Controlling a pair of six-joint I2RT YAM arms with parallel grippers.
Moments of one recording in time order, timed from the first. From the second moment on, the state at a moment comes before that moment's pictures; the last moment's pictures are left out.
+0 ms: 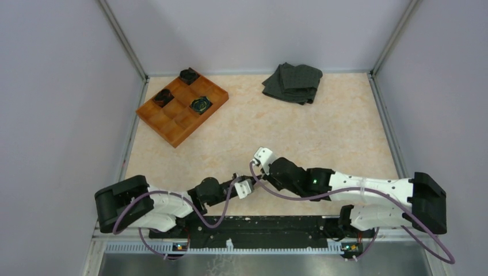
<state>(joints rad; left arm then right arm) -1.12 1.27 0.13 1.14 0.07 0.32 1.21 1.15 0.72 -0.30 0.38 0.04</state>
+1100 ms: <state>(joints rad) -1.29 1.33 0.16 1.17 -0.25 0.40 1.16 1.14 0.76 -0.30 0.20 0.04</state>
